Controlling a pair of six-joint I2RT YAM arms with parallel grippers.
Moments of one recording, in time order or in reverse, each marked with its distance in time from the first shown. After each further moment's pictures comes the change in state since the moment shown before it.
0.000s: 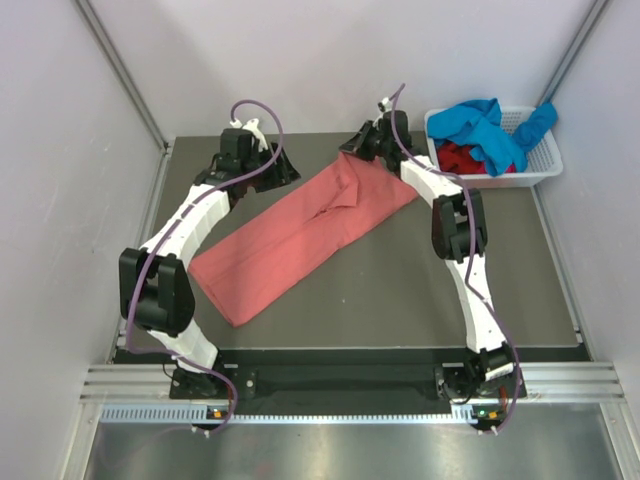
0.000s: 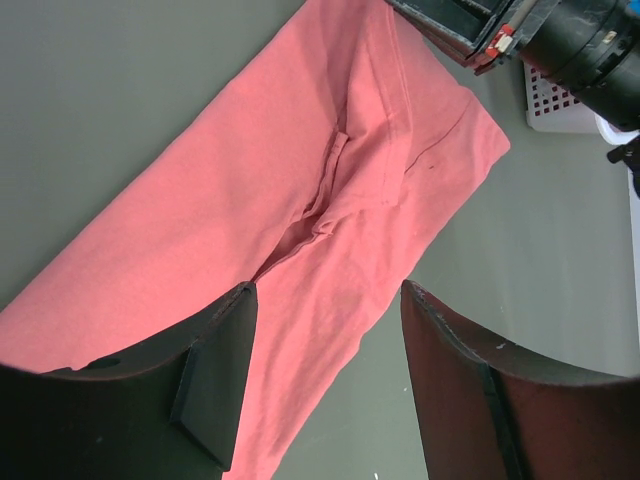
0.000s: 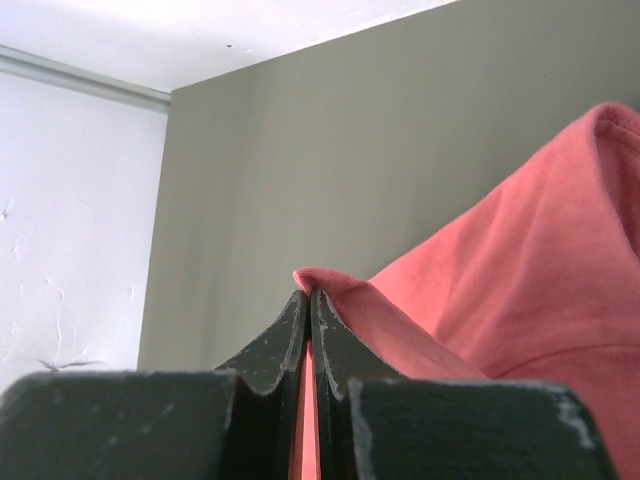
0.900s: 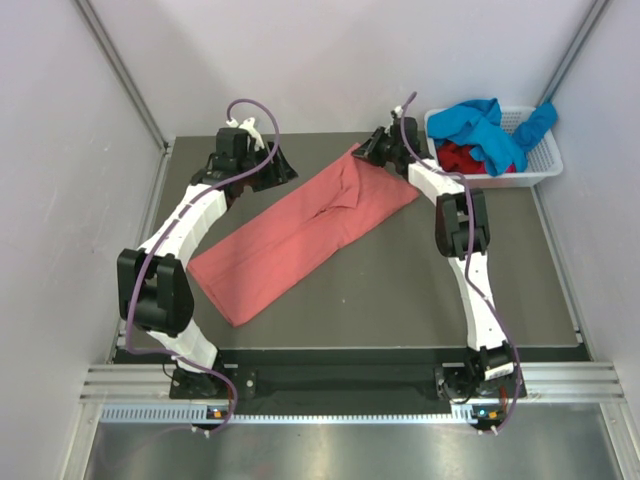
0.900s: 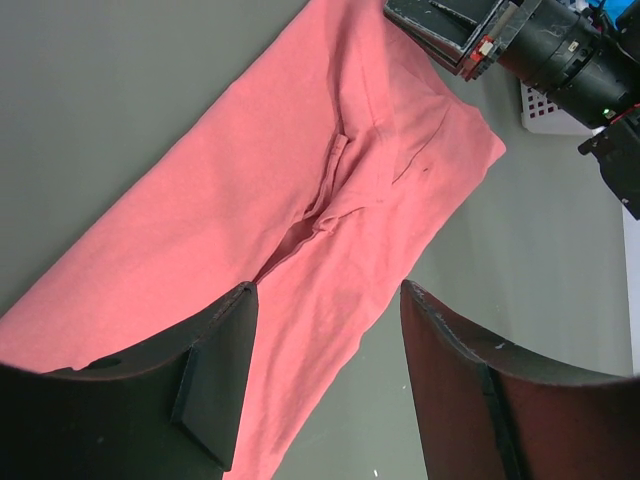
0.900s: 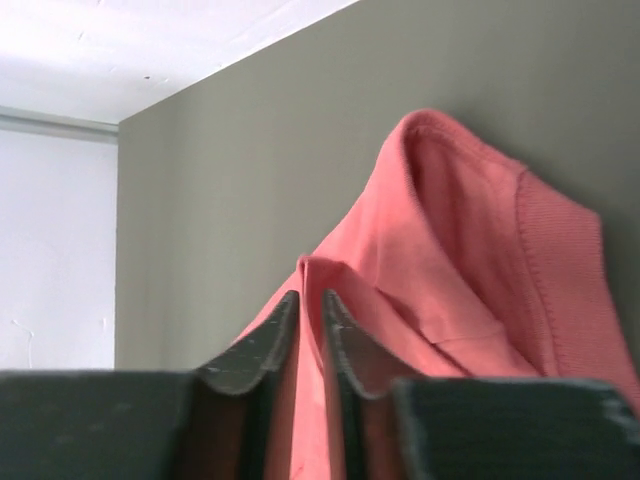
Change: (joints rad) left arm 0.021 -0.005 0.000 -0.002 0.024 0.000; right arm -0.055 0.060 -0.004 0.011 0.020 0.022
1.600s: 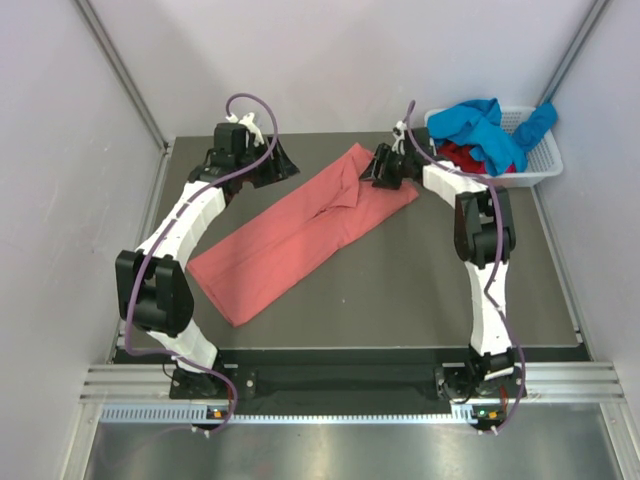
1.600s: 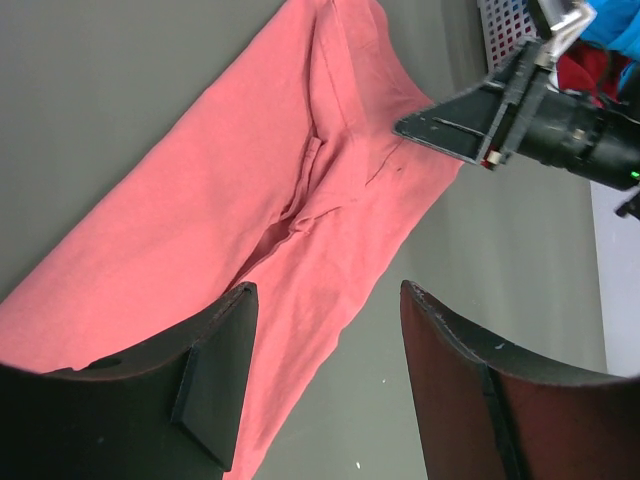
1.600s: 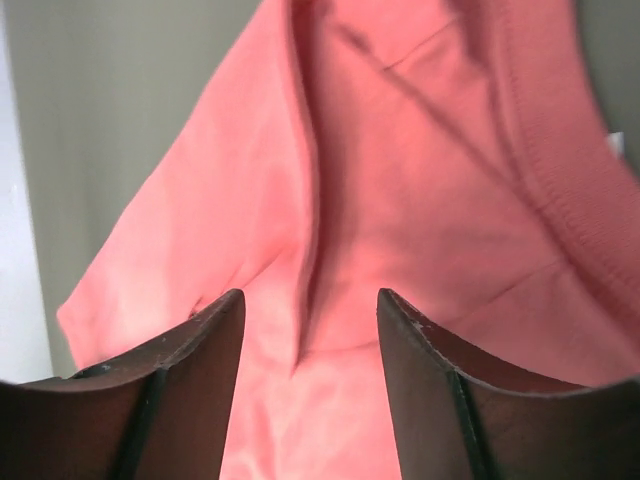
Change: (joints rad) left arm 0.002 0.000 0.043 -0.027 0.039 -0.013; right arm -0.028 -0.283 -0.369 -0.221 -0.063 -0.262
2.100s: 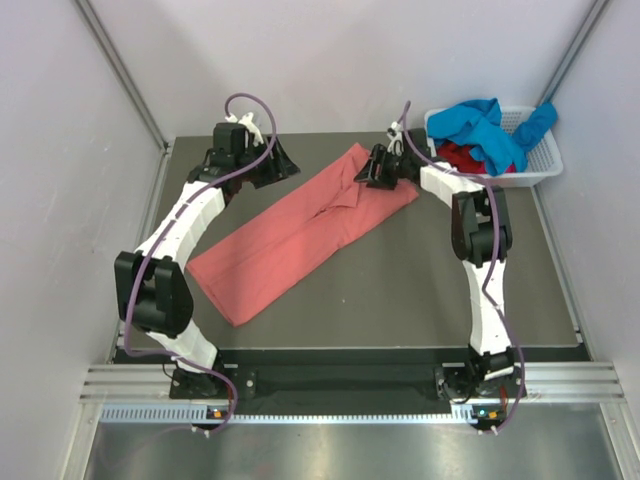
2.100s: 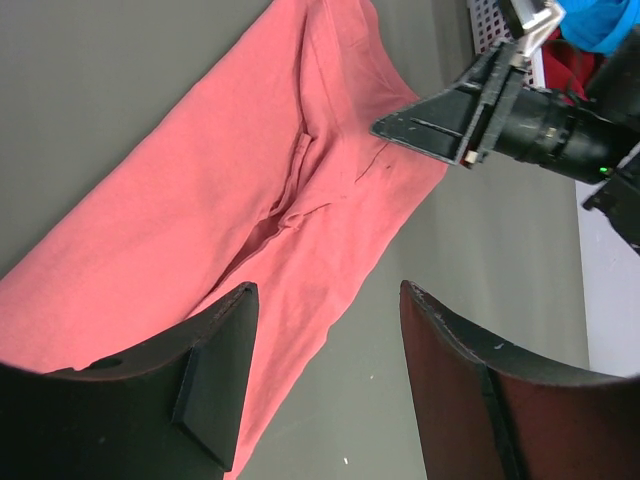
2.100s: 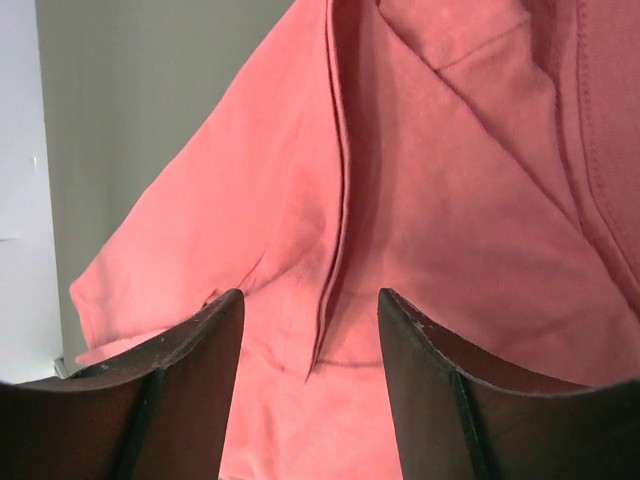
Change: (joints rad) left arm 0.000 -0.004 0.000 -0.003 0.017 -0.028; right arm 0.008 -0.011 -0.024 0.037 -0.085 -0.024
